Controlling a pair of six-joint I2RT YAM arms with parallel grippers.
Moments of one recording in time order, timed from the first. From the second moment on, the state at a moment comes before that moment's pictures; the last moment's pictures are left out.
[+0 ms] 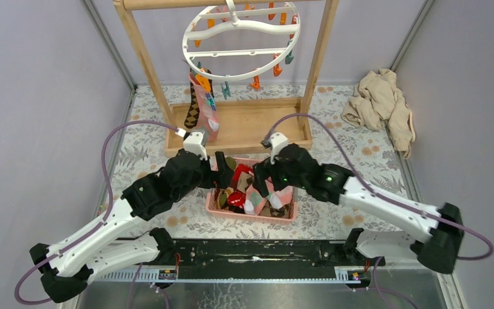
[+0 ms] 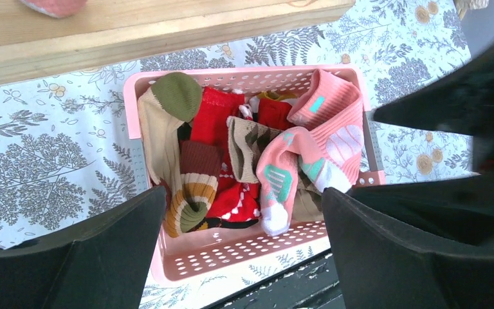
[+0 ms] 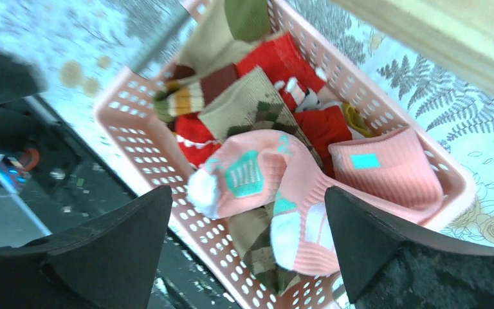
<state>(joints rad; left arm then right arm) -0.88 0.83 0.91 -0.64 -0.29 -0.59 0.97 1.22 0.97 -0.44 0.09 0.32</state>
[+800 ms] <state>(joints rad) -0.79 0.81 0.79 -0.60 -0.57 -0.59 0.97 1.06 0.79 -0.23 0.18 0.37</state>
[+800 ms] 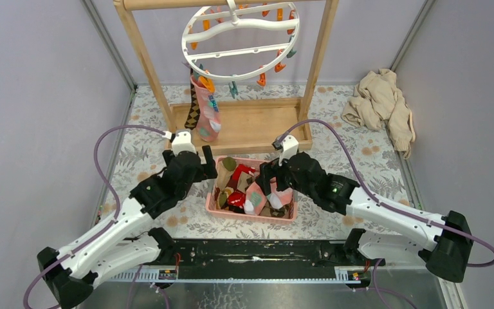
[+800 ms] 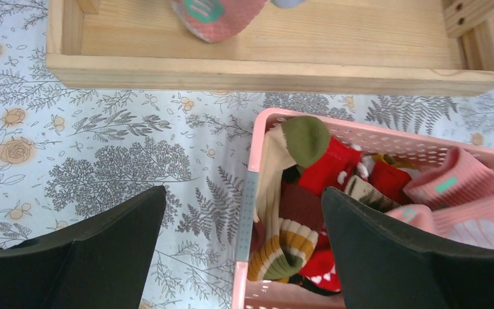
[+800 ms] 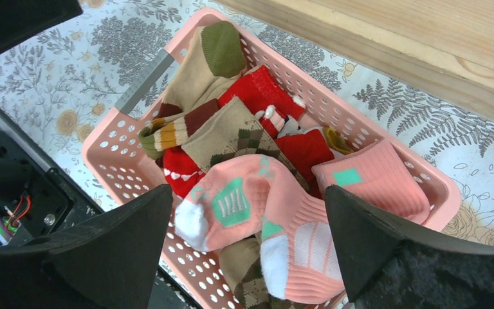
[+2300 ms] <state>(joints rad) -0.71 0.81 0.63 -0.36 -0.36 -0.60 0.97 1.15 0.77 -0.18 0.19 0.37</state>
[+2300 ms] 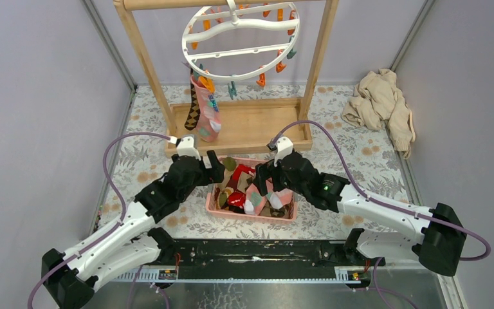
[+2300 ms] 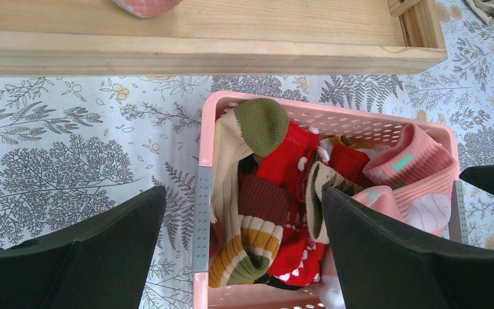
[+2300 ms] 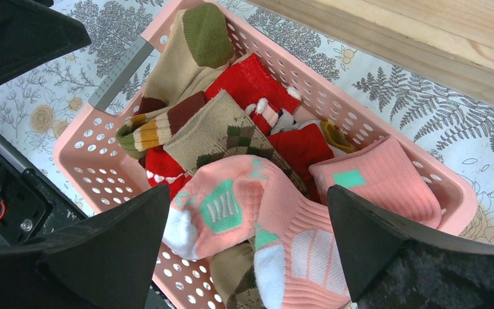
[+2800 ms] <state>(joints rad) -0.71 0.73 0.59 -0.36 -0.36 -0.62 0.95 1.25 0.88 -0.17 0.18 0.37</state>
